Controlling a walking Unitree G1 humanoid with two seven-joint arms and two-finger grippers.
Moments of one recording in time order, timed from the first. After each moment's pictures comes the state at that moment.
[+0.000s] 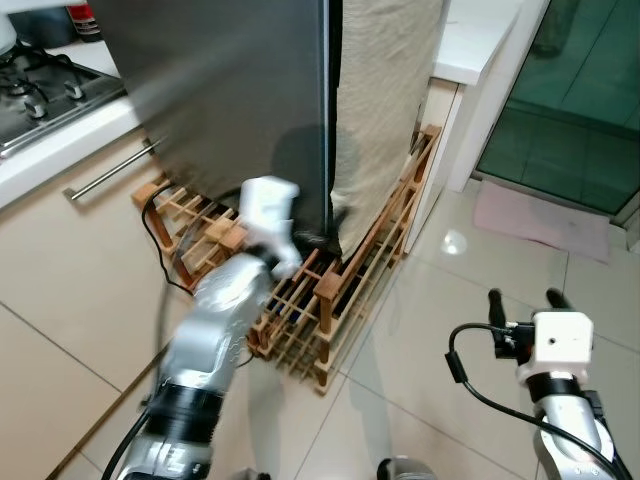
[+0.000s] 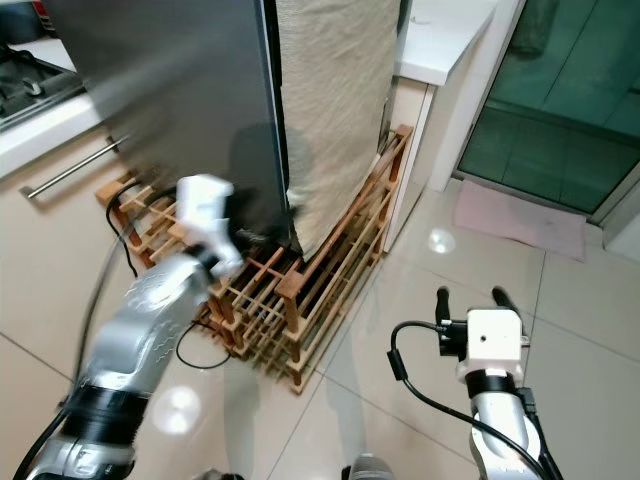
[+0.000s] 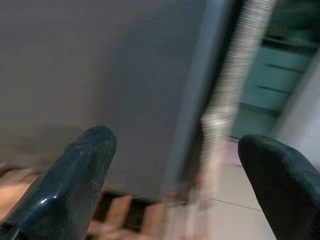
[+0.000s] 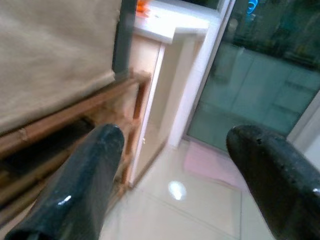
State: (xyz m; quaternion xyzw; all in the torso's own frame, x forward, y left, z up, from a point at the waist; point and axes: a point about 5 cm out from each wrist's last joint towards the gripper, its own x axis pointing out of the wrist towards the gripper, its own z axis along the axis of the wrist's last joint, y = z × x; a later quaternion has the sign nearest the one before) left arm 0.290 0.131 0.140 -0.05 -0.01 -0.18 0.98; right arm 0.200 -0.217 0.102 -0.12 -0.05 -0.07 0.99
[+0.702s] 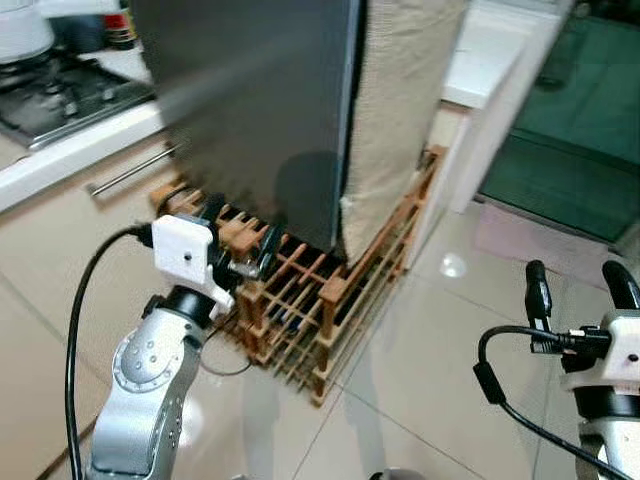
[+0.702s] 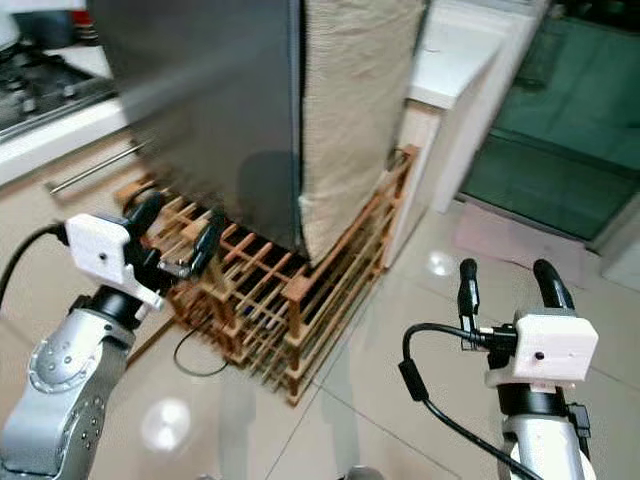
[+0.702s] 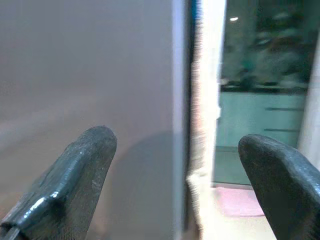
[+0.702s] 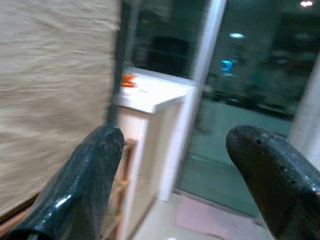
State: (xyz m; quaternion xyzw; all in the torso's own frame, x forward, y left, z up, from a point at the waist) left arm 0.241 0.143 0.177 0.00 -0.12 -0.17 0.98; right arm 0.167 -0.212 0.152 -0.11 -0.11 -0.07 0.99
